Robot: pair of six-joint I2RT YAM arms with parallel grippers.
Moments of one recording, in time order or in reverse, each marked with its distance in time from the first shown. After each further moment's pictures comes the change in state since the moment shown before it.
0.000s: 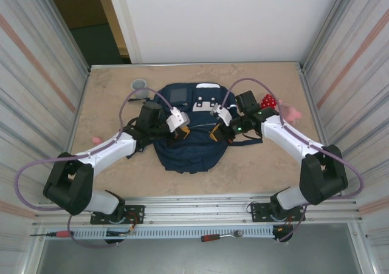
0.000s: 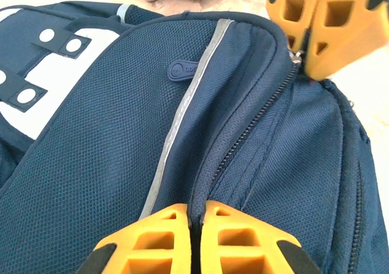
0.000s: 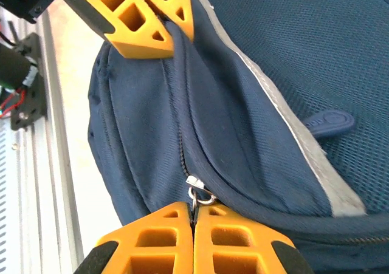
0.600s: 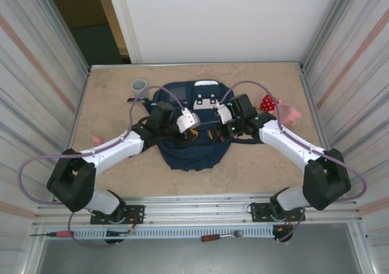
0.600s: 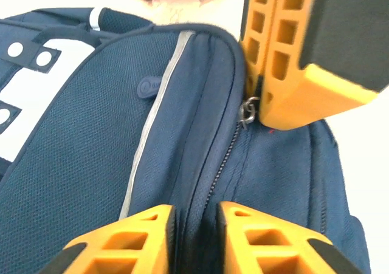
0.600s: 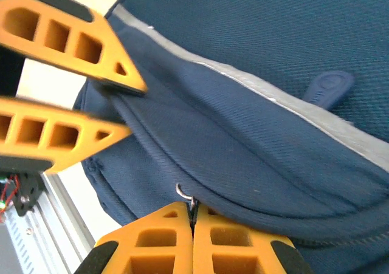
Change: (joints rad) left arm -0.119 0.037 0.078 -0.038 -0.145 -0.011; right arm 0.049 -0.037 -0.029 0.064 0.195 0.476
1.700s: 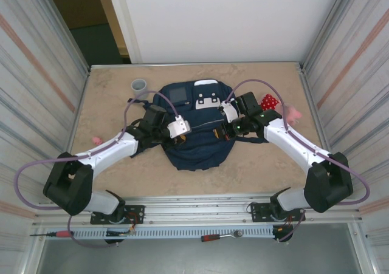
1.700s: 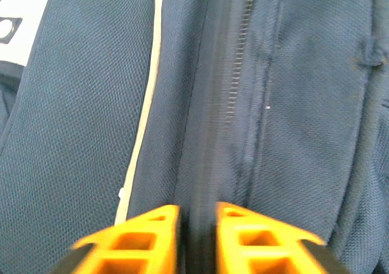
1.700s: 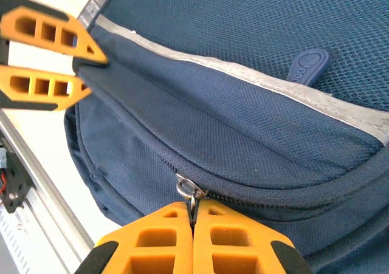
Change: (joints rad) left arm 0.086 -0.037 -0.062 -0.132 -0.052 0.225; right arm -0.041 -0.027 0.029 -0.111 0.029 -0.035
